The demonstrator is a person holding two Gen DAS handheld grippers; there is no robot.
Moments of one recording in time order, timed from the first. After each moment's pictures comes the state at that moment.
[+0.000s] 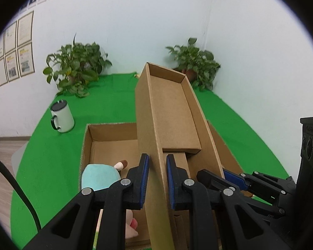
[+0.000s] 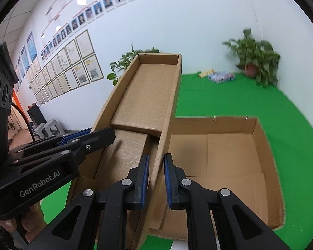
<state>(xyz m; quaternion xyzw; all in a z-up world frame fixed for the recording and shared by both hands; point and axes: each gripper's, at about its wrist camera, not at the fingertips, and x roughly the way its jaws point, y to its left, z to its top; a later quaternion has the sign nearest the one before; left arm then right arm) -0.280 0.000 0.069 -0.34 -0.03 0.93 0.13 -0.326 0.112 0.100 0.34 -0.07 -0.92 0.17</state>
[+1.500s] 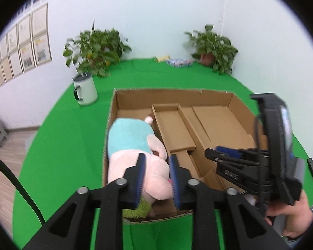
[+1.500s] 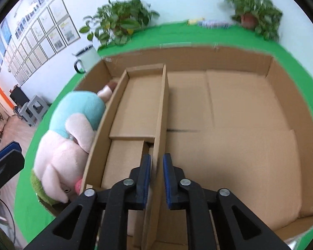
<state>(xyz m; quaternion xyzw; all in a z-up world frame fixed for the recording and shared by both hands) -0.228 -0.048 0.002 -0.34 0.00 0.94 0.07 -0.368 0.082 -0.061 0.44 -0.04 -0.89 0.12</state>
